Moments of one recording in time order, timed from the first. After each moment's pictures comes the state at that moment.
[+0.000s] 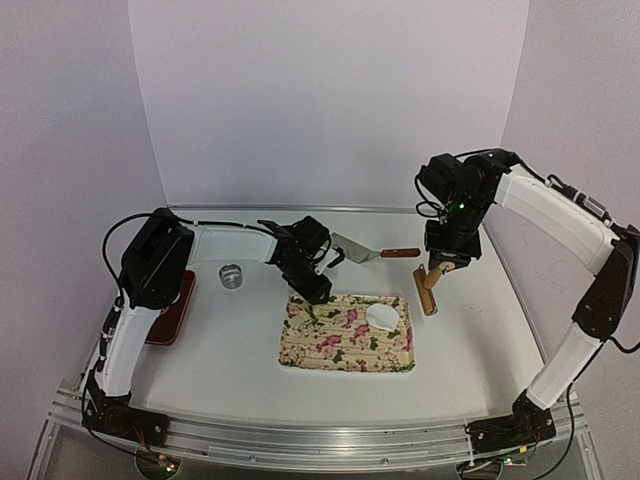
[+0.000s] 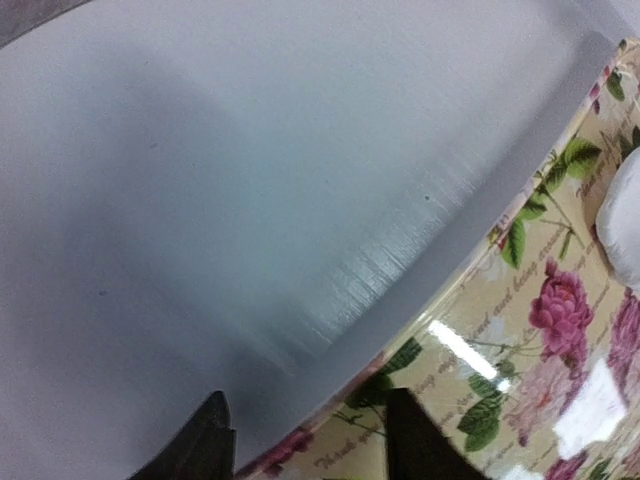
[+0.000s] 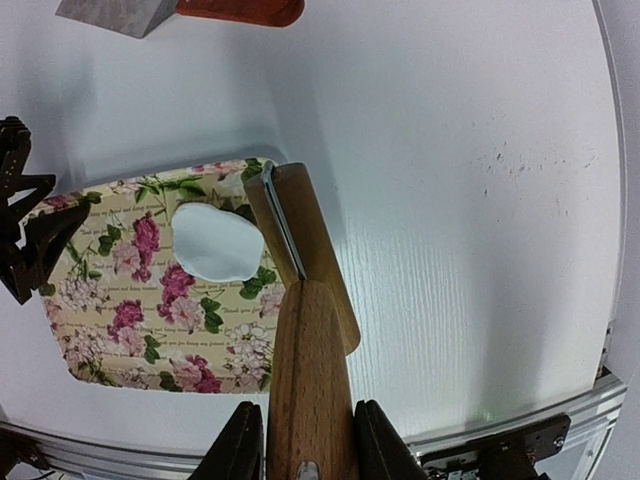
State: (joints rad) left arm -0.83 2.30 1.79 -0.57 0.09 0.01; right arm 0.59 1.67 1.69 -1.39 0.10 0.73
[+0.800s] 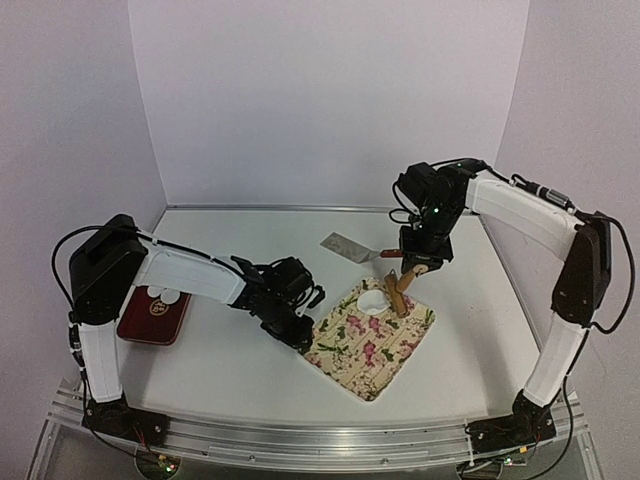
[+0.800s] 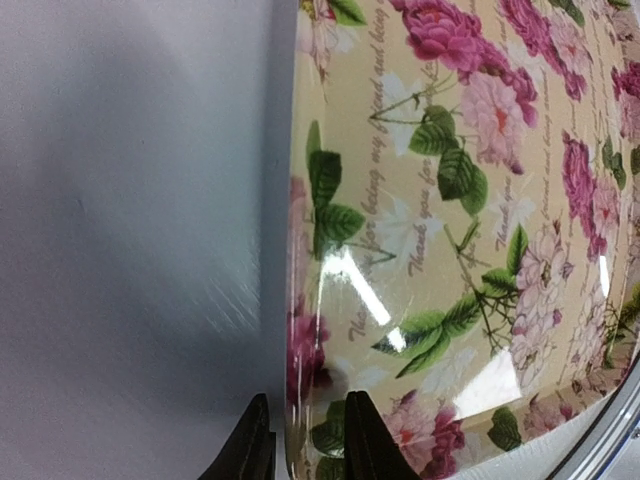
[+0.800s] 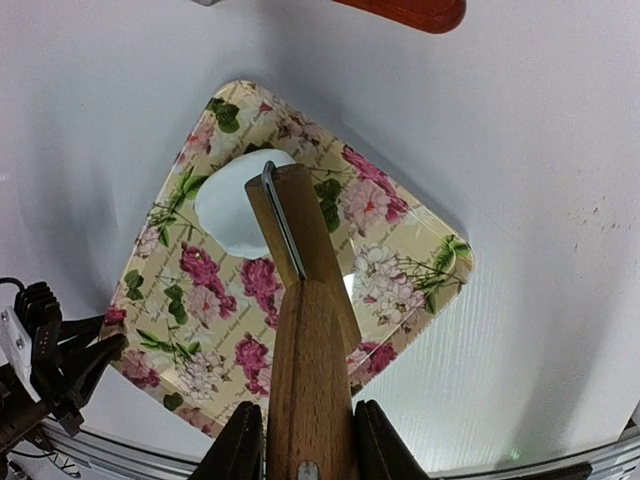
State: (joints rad) left arm -0.97 1.96 1.22 -0.39 0.14 -0.36; right arm 0.59 1.81 1.70 -1.25 -0.01 0.64
